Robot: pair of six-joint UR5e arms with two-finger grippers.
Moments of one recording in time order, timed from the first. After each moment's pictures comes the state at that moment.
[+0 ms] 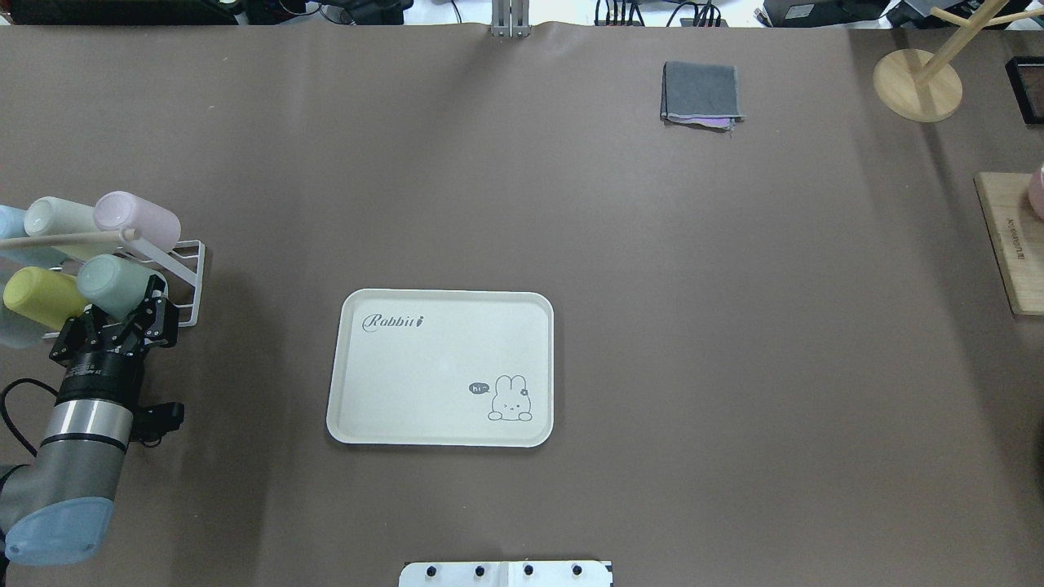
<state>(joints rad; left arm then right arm) -0.20 -1.39 -1.79 -2.24 -0.39 1.41 1.59 -1.65 1.74 -1.87 2.31 -0.16</state>
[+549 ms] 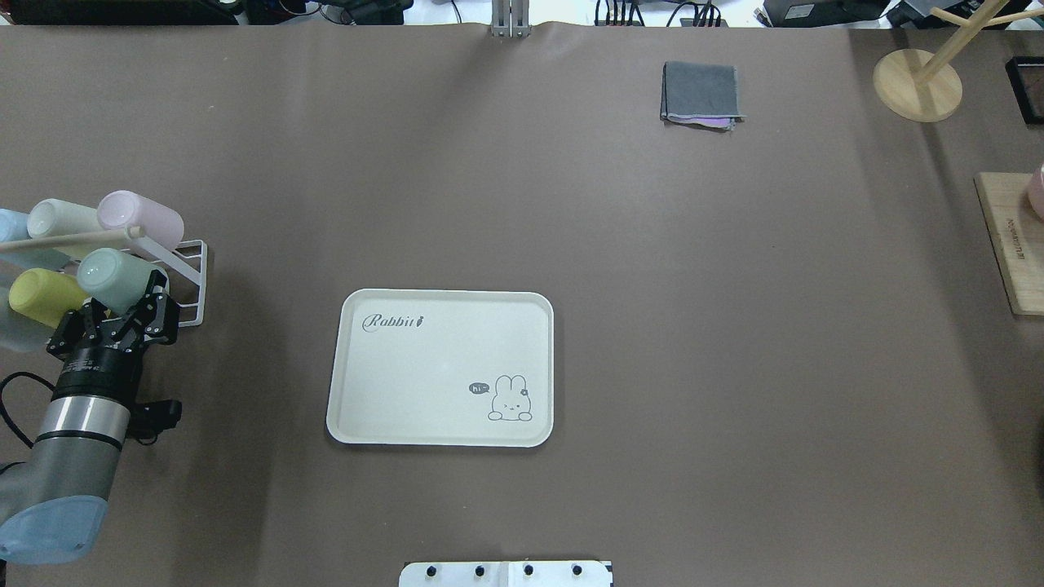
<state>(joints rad) -0.20 -1.39 -1.80 -2.34 -0.39 1.54 1.59 -1.65 1.73 -1.87 2.31 -0.16</state>
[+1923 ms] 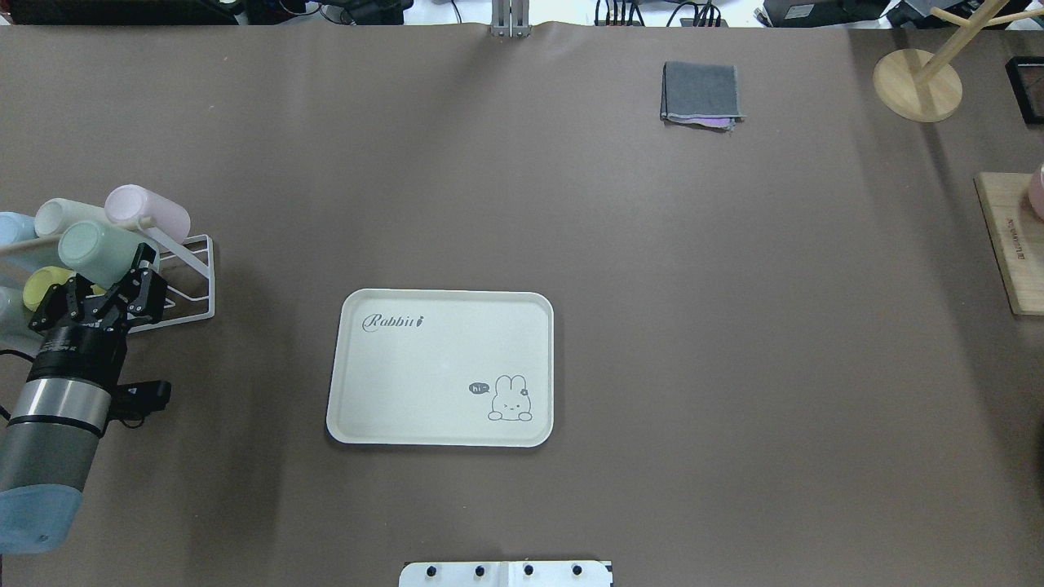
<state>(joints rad) -0.24 -1.39 -1.83 -2.51 -0.38 1.69 1.60 -1.65 1.74 -1.87 2.32 -0.16</state>
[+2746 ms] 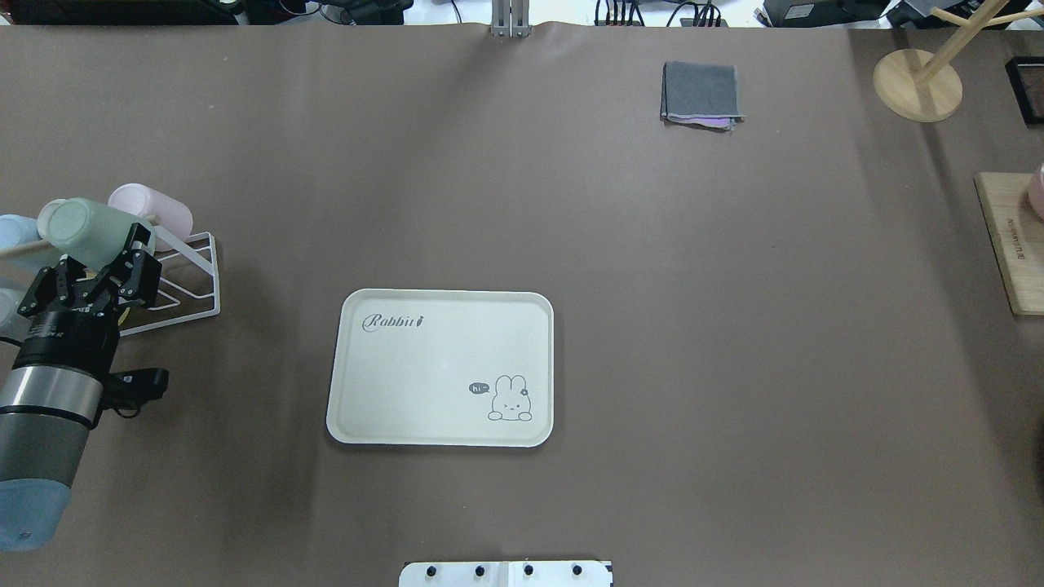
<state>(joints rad) -0.27 -1.39 -1.91 -2.52 -0.38 1.73 1.60 -1.65 1.73 -1.87 2.31 -0.16</state>
